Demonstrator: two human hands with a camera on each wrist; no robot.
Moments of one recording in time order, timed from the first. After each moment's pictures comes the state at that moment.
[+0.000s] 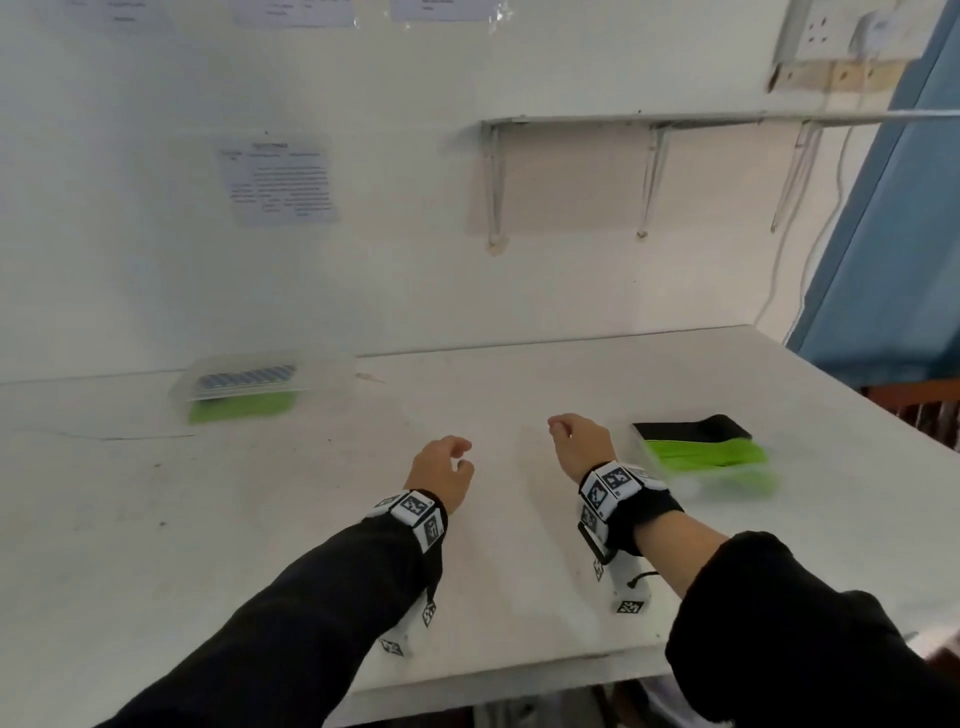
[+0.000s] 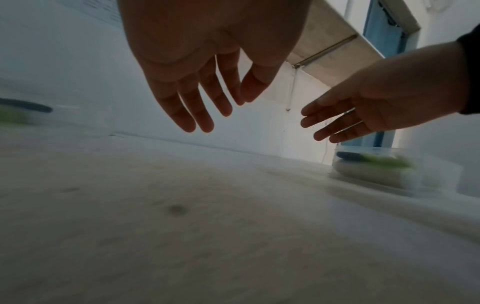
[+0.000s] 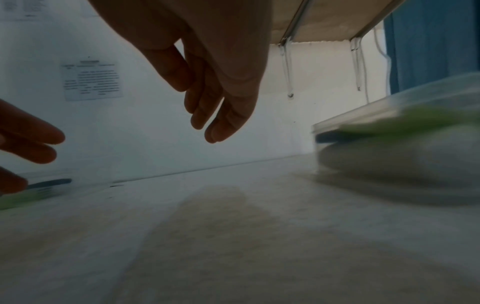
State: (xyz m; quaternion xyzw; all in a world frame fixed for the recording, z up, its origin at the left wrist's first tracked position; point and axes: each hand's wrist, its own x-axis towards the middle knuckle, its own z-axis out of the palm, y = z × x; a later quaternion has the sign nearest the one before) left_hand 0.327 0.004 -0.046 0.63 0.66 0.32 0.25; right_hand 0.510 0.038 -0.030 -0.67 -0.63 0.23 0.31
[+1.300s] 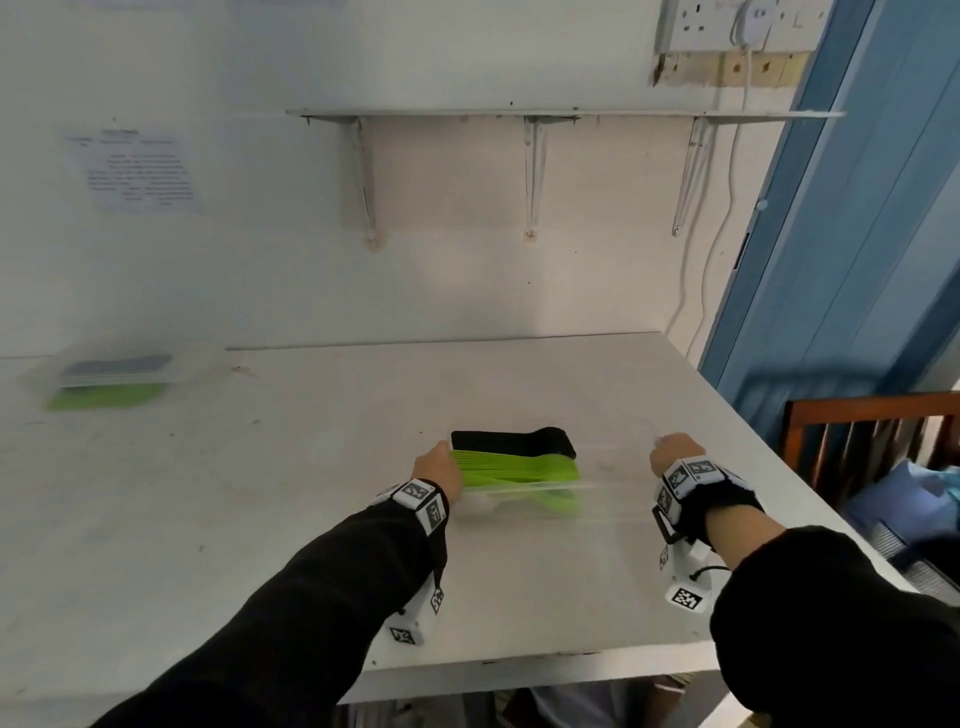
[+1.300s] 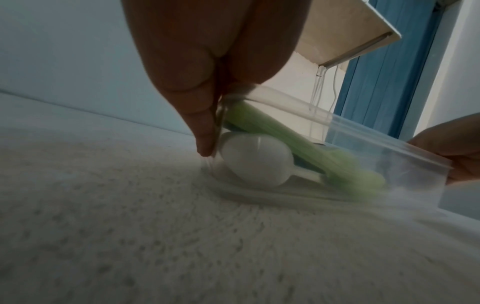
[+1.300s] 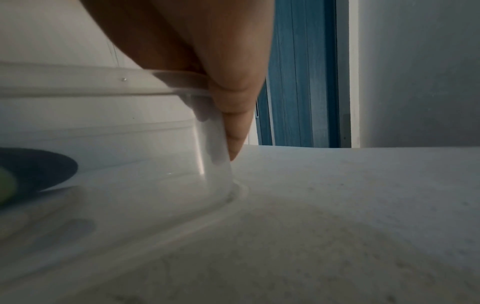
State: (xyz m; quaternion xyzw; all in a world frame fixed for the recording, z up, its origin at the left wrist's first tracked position) left_hand 0.587 0.053 -0.050 0.58 0.75 0.18 0.25; right_hand 0.854 0.076 -0.017 -0.81 -0.50 0.24 0.18
